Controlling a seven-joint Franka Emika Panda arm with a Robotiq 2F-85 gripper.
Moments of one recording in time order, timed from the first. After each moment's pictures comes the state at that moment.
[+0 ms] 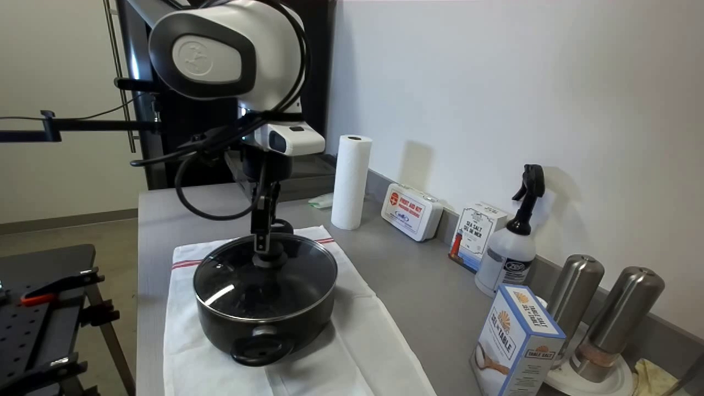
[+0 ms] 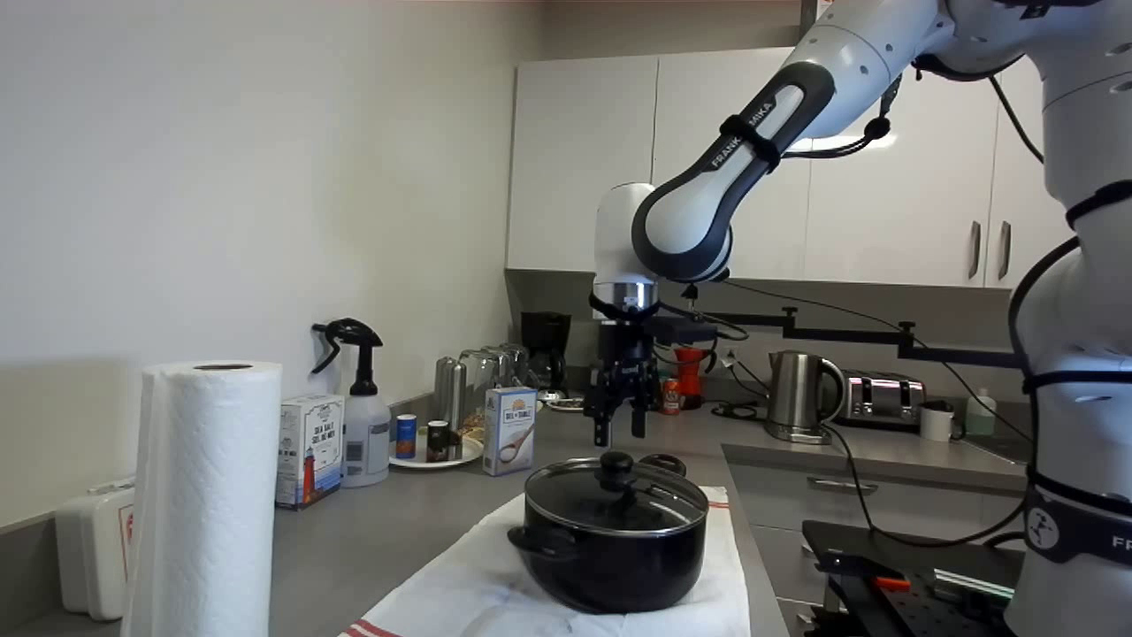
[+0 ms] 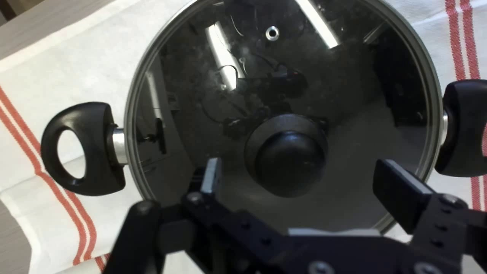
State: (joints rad) arm -0.14 0.08 -0.05 -2.40 -0.02 2.45 0.26
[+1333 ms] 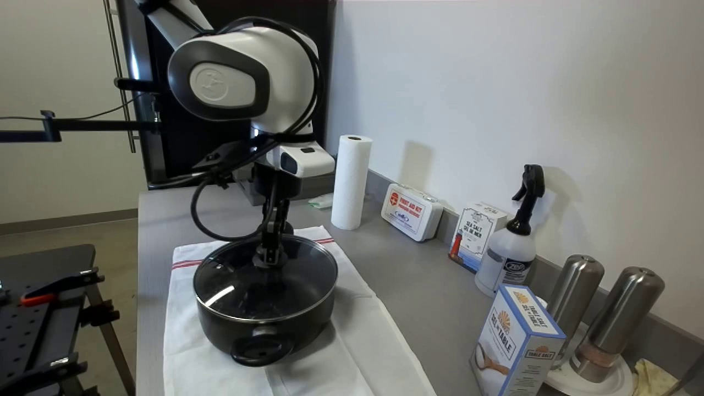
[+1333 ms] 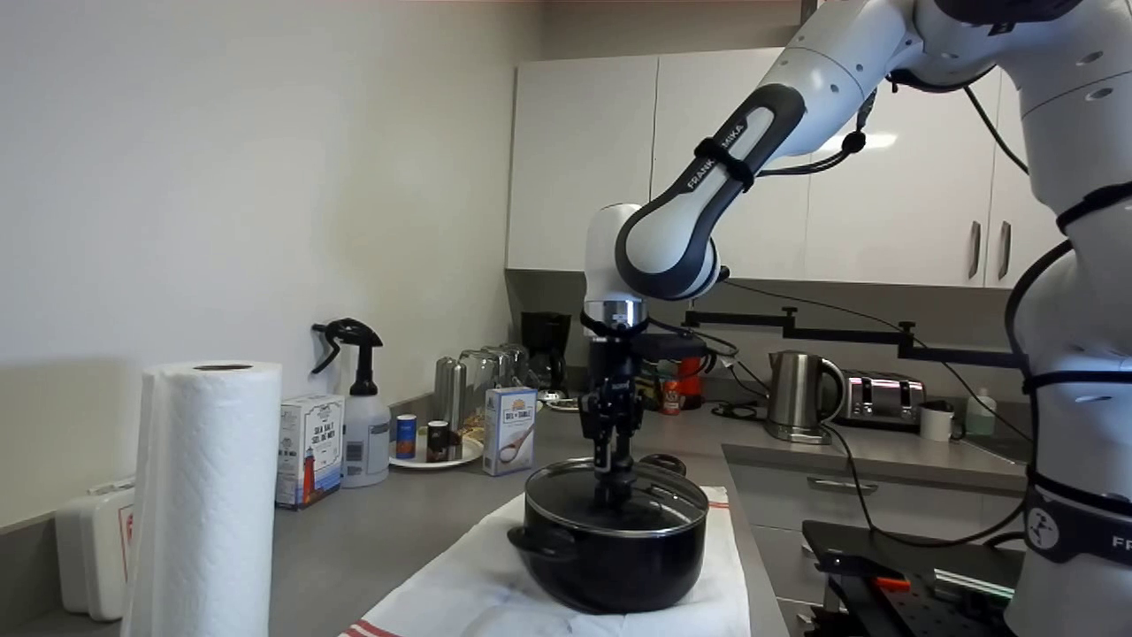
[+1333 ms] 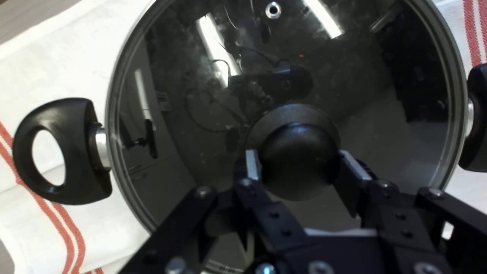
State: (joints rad) arm -0.14 0.16 -0.07 -2.35 0.02 2.48 0.24
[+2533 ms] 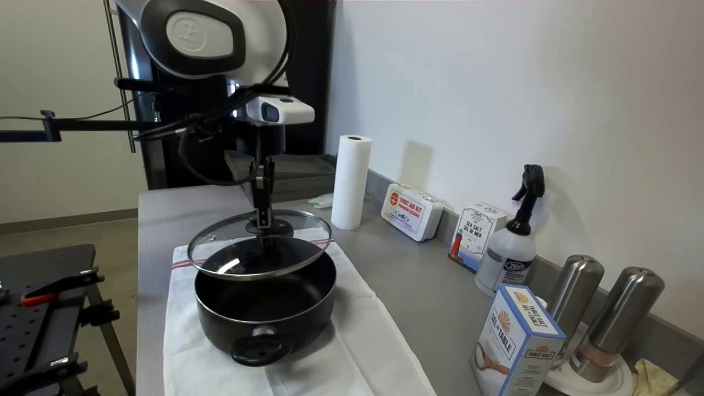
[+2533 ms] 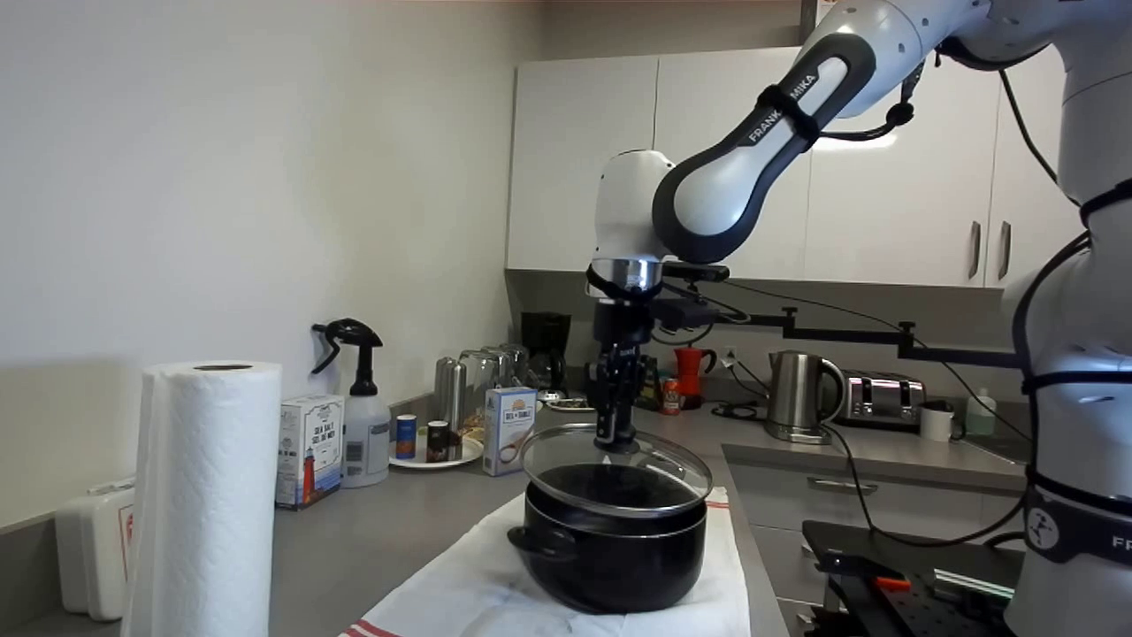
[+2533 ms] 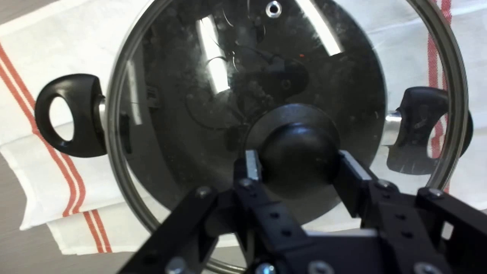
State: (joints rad) arm -0.06 -0.01 -0.05 -2.43 -0.13 2.47 0.34
